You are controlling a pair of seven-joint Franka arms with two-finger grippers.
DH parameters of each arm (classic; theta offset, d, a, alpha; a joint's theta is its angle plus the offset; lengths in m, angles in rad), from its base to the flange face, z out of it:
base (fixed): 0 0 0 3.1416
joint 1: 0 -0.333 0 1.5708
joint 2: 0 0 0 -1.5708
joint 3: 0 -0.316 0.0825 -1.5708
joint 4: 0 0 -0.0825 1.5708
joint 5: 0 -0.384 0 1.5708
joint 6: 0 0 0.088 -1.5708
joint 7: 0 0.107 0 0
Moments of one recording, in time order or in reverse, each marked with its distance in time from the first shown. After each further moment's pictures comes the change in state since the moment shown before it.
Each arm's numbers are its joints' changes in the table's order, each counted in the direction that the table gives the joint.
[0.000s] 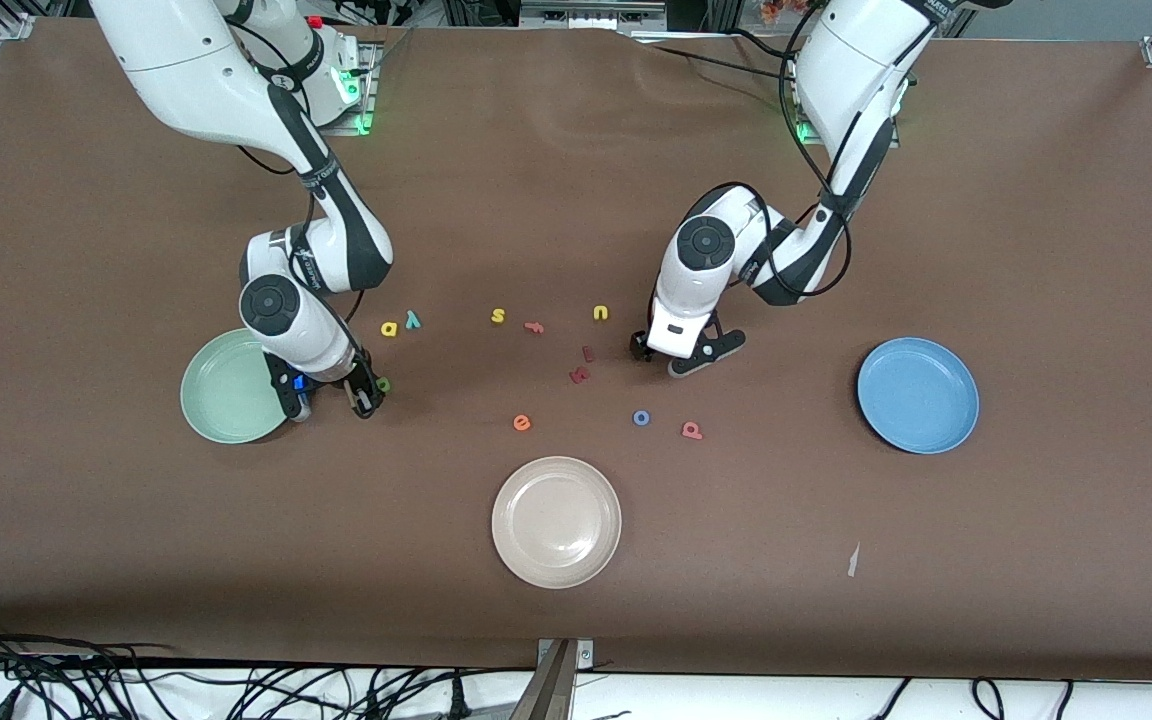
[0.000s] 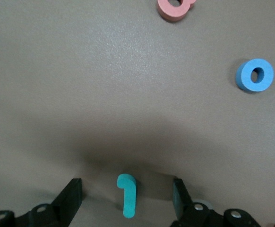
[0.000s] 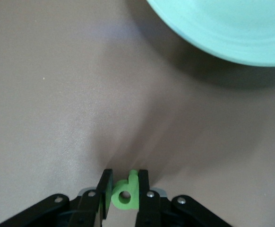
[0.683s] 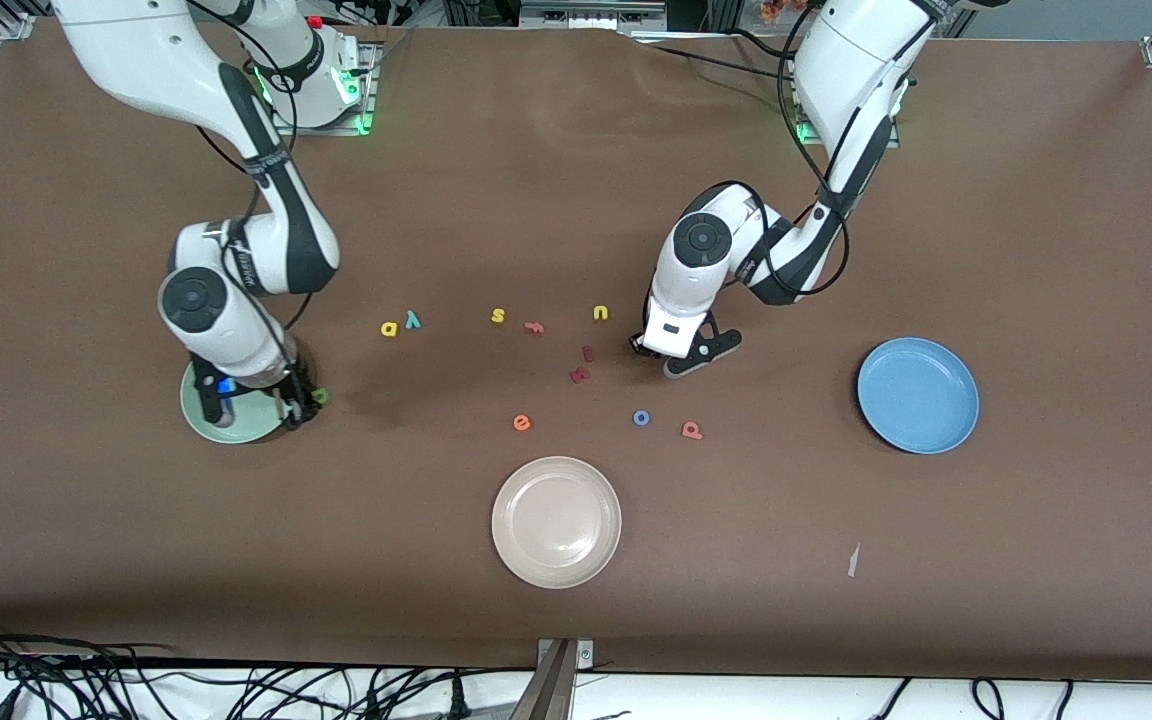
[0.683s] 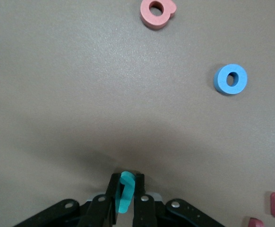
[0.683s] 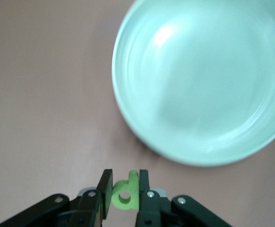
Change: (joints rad) left arm 0.006 -0.004 0.003 0.019 -0.001 0.008 -0.009; right arm -0.001 -0.116 0.163 0.015 0.068 0.108 -0.013
